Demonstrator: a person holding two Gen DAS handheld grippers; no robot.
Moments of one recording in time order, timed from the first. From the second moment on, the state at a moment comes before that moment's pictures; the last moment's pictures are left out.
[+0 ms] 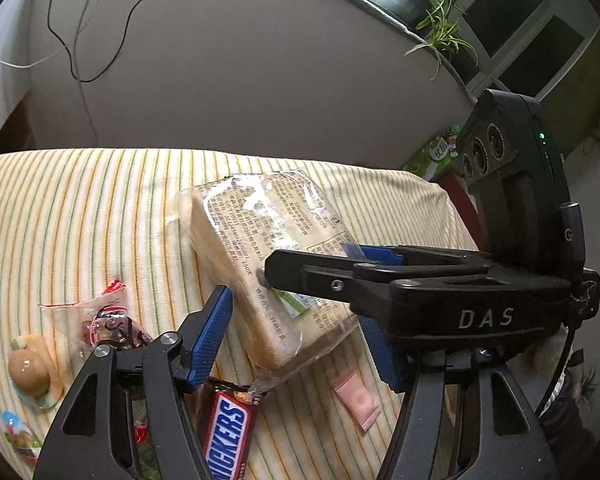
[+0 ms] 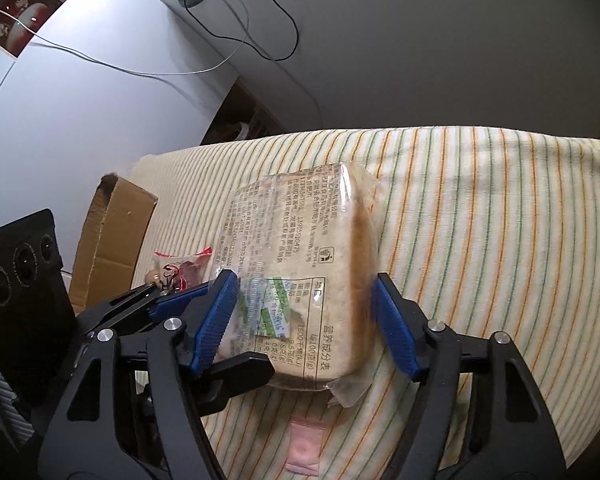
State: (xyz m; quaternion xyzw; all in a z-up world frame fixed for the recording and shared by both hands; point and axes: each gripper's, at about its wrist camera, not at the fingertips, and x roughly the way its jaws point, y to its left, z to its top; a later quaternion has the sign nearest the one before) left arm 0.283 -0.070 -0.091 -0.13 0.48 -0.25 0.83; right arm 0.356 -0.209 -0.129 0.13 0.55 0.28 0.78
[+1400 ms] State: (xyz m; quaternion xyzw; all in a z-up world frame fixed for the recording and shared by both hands) left arm 0.184 0.047 -0.016 -0.13 0.36 -0.18 0.91; right arm 0.276 -0.092 -0.031 0.07 0.48 0.36 0.80
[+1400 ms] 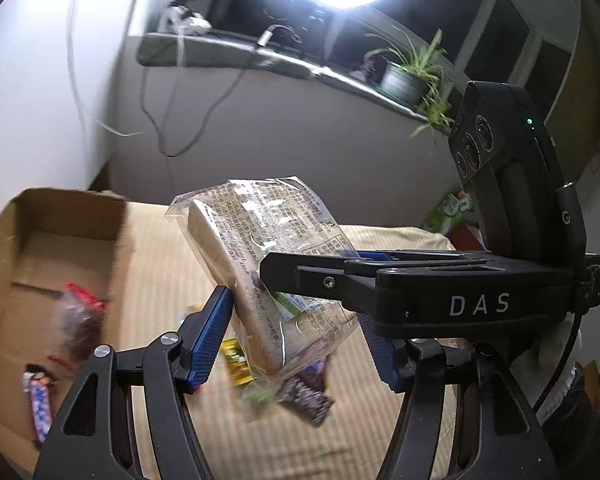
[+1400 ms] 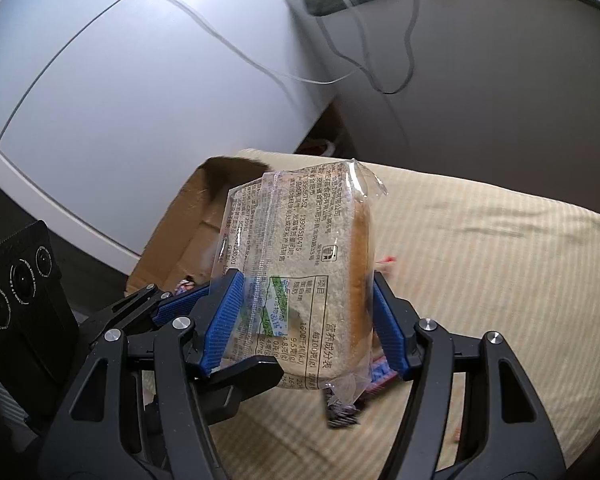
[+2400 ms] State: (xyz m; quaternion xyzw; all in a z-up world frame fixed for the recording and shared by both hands) left arm 0.127 0.196 -0.045 -0.20 0.37 -0.04 0.91; right arm 0.241 0.088 -0.054 0.00 0.51 0.45 0.73
